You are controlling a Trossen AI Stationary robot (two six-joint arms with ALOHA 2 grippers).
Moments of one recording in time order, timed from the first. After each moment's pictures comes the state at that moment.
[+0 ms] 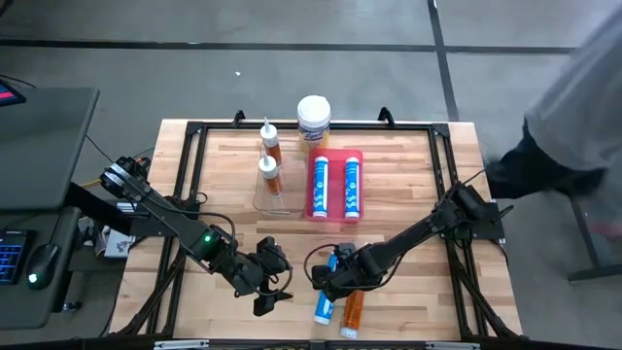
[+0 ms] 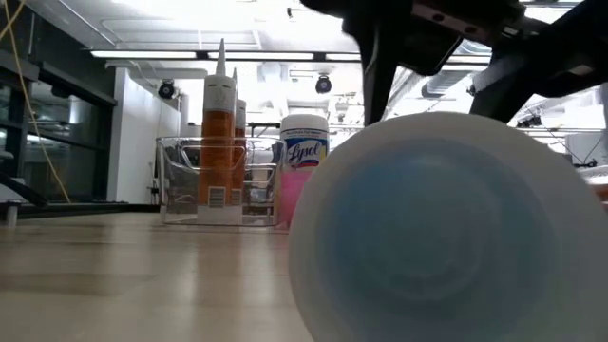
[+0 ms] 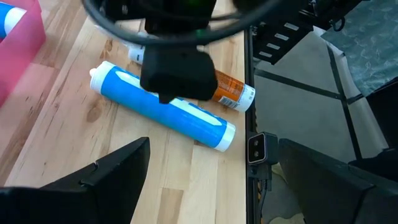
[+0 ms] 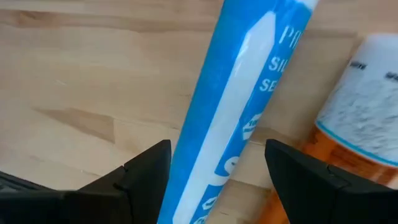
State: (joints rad) left arm -0.63 1.52 1.29 -0.46 -0.31 -0.71; right arm 0.50 2.00 1.53 -0.77 0.11 1.99
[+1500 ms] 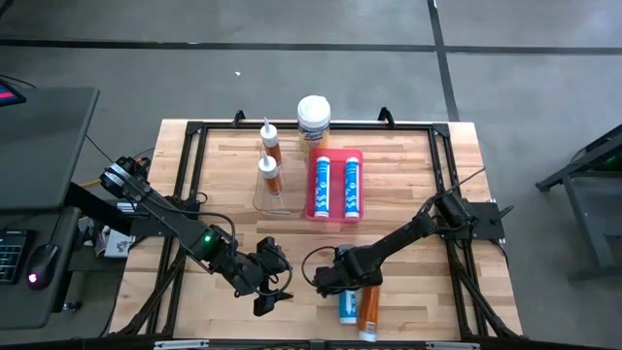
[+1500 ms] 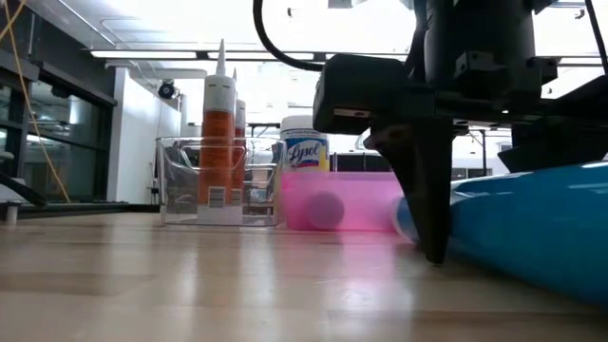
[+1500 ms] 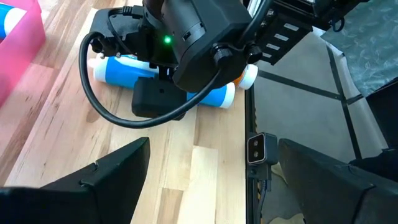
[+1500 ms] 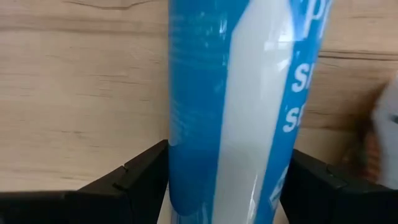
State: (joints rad) left arm -0.63 1.52 1.29 -0.46 -0.31 -0.71; right arm 0.46 2.15 1.56 -0.91 -0.04 1.96
